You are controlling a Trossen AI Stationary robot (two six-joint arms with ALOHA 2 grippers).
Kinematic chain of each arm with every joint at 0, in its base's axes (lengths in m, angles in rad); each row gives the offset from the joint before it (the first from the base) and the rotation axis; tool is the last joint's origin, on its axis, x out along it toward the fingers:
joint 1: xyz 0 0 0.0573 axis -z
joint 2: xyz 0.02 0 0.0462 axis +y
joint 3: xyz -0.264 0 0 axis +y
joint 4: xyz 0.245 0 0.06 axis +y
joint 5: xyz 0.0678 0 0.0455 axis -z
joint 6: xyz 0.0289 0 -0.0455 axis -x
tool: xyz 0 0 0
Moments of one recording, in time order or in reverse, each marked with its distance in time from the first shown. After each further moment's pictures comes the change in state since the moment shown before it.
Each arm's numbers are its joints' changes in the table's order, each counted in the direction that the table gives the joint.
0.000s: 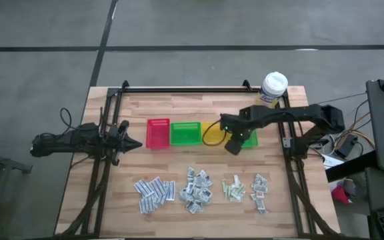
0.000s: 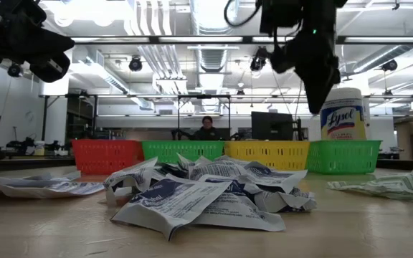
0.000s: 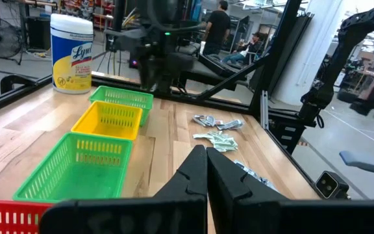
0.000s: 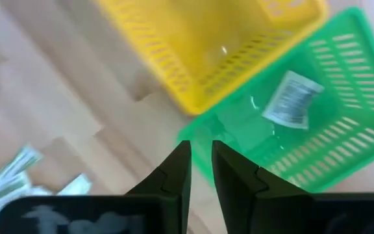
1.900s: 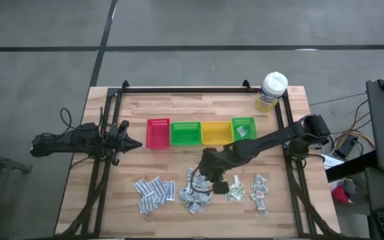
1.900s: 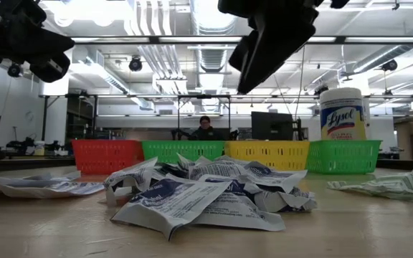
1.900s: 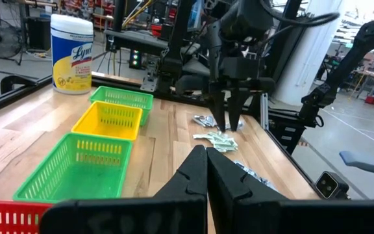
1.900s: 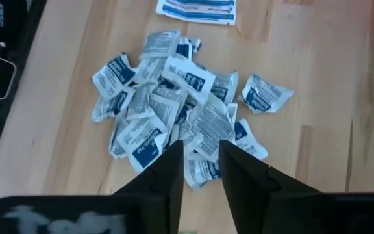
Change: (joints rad) left arm 0.000 0.000 0.000 0.000 0.000 0.000; right arm -0.358 0.235 -0.097 -0.591 -0.134 0.381
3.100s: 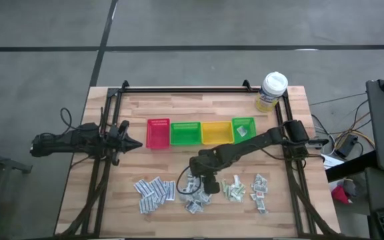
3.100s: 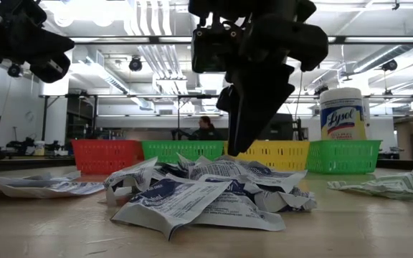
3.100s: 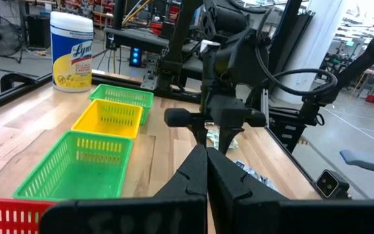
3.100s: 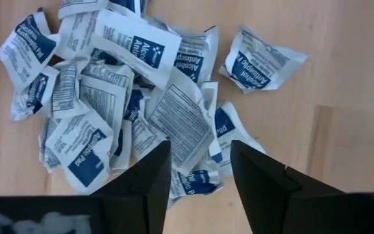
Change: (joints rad) left arm 0.000 0.006 0.000 0.000 0.000 0.000; right arm 0.034 0.232 -0.139 0.119 0.009 -0.019
